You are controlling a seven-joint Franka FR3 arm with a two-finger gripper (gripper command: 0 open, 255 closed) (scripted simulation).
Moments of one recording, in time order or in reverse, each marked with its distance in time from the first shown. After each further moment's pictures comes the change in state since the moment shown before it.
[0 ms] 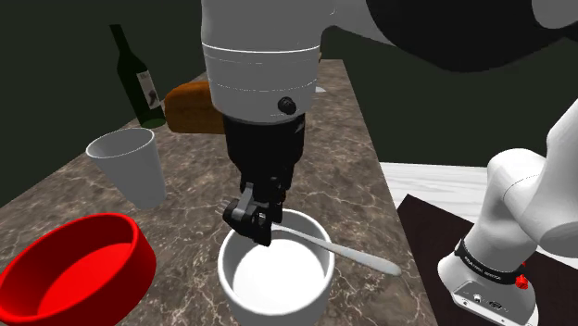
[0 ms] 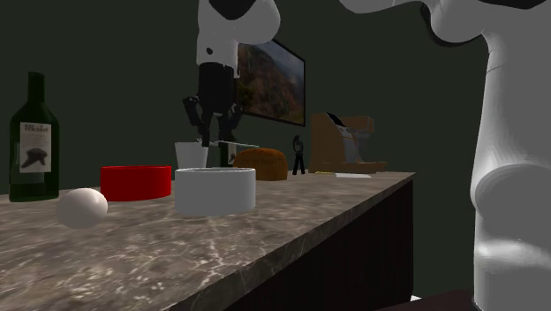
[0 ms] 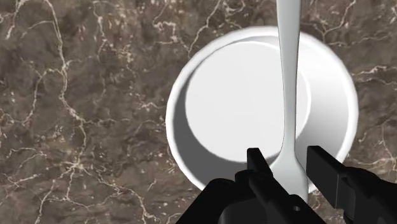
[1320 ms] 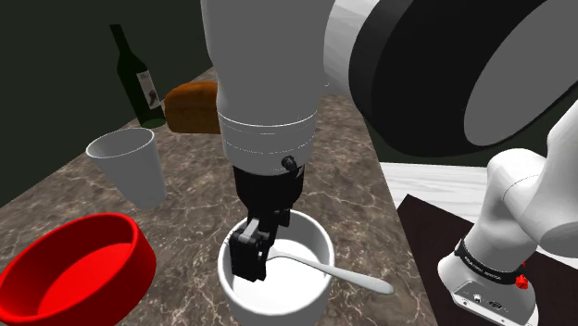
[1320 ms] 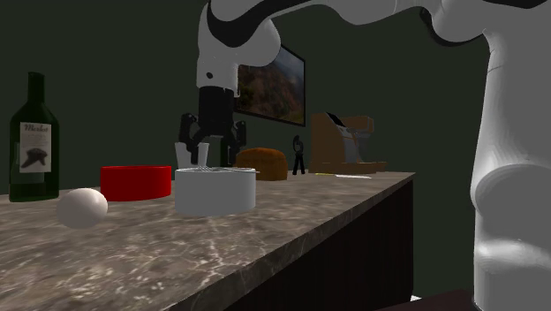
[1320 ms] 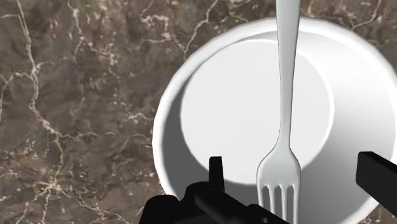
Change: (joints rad) arm 0.002 -0.006 0.002 -0.132 0.004 0.128 -0.001
